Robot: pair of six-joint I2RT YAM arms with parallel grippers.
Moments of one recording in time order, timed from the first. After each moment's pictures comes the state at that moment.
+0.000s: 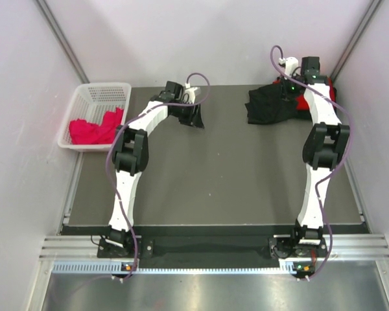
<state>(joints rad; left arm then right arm) -0.30 2.40 2.07 -0.60 0.66 -0.03 -0.08 2.34 2.25 -0.72 -0.32 -0.41</state>
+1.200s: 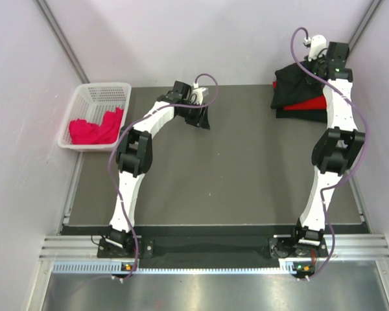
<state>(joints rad) -0.36 2.40 2.10 -0.60 0.62 -0.01 -0.17 2.22 2.30 -0.61 -0.26 -0.45</state>
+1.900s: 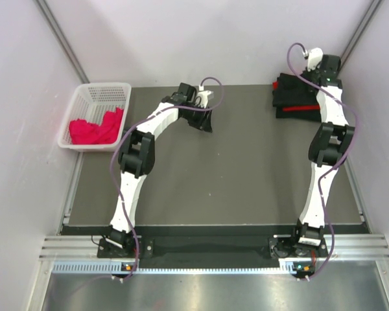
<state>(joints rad) -0.40 2.40 2.10 -0.63 0.57 0.04 -0.20 2.45 2.36 -0.43 -0.07 -0.49</state>
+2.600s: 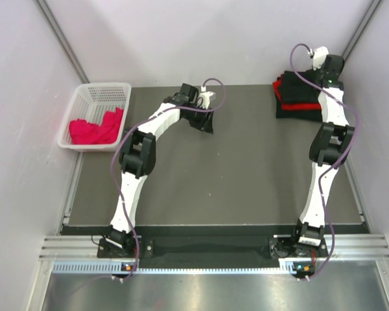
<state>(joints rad) -0.42 2.40 2.10 -0.64 0.56 0.05 -0.22 2.48 2.38 -0.33 0.05 -0.54</state>
